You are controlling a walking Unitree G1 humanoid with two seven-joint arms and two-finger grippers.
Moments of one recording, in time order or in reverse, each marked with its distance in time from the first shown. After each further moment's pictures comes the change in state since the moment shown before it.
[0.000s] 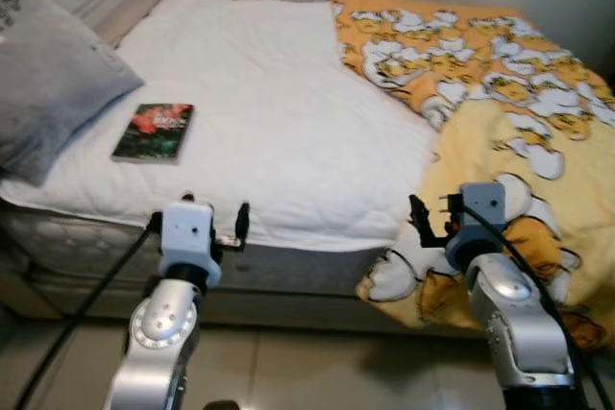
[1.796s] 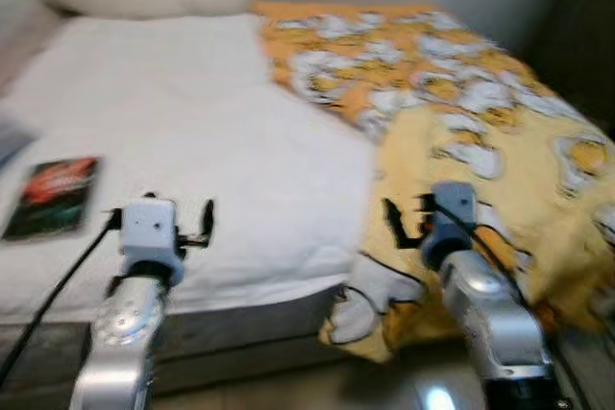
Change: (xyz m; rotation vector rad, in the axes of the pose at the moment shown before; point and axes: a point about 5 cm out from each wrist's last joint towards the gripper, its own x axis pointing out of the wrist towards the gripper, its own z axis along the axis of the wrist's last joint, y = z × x) left arm 0.004 0.022 -0.004 0.000 0.040 0.035; right arm 0.006 0.012 -0.006 0.038 0.056 0.020
